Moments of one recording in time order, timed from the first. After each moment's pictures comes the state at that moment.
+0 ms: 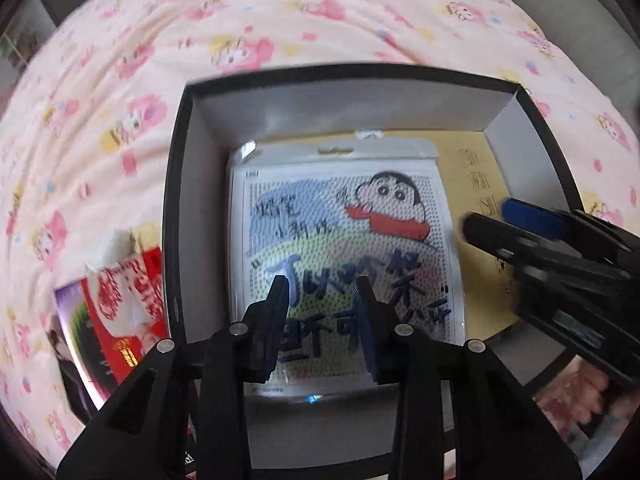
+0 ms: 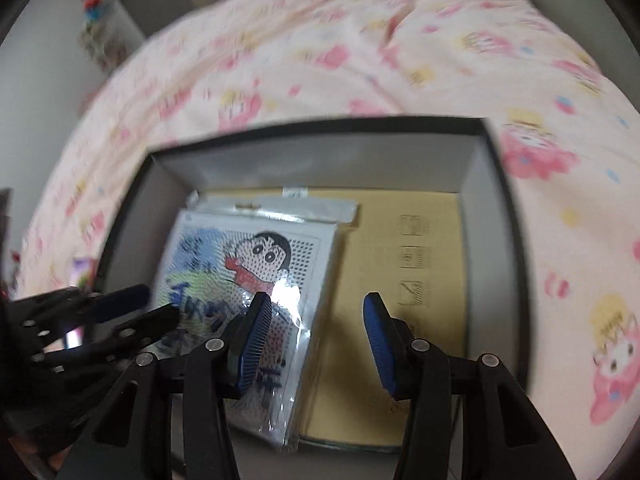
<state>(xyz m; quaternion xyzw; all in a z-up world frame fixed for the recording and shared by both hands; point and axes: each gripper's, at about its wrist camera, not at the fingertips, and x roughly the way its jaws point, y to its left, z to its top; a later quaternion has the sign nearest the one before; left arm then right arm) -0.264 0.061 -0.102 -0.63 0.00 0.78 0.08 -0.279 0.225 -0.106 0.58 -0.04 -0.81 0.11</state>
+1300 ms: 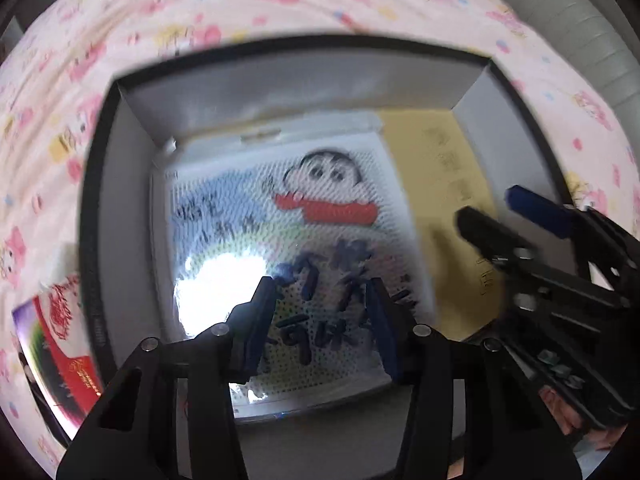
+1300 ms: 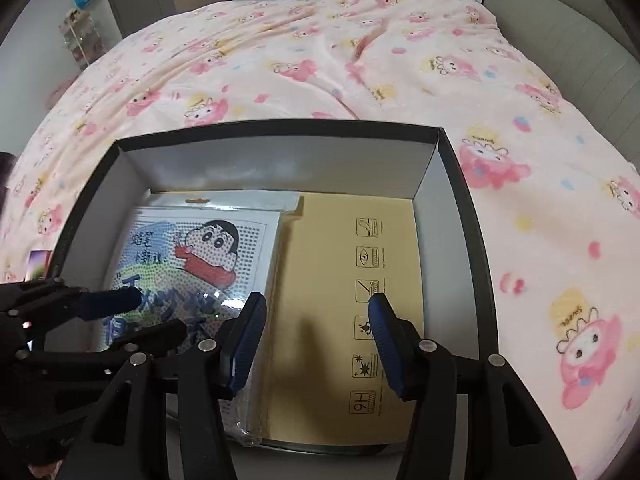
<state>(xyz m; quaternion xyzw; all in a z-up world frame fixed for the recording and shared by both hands) -0.266 0.095 -0.124 -0.64 0.01 0.76 0.12 -0.256 0.233 -0.099 0.54 0.01 -0.84 0.04</state>
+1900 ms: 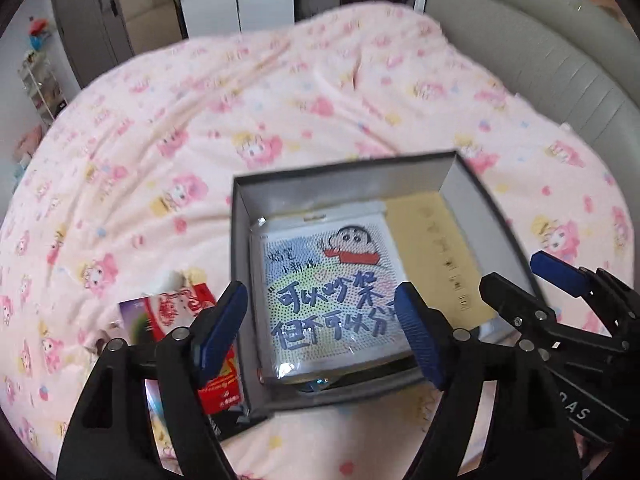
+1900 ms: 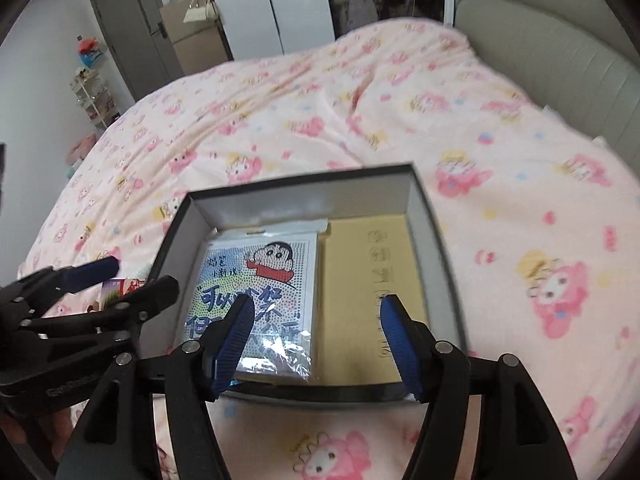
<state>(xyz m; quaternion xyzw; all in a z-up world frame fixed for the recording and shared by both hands) -0.202 0.070 0.006 -0.48 0.03 0.87 0.08 -0.168 0.233 -0.012 0.46 -0.06 -0.89 0.04</state>
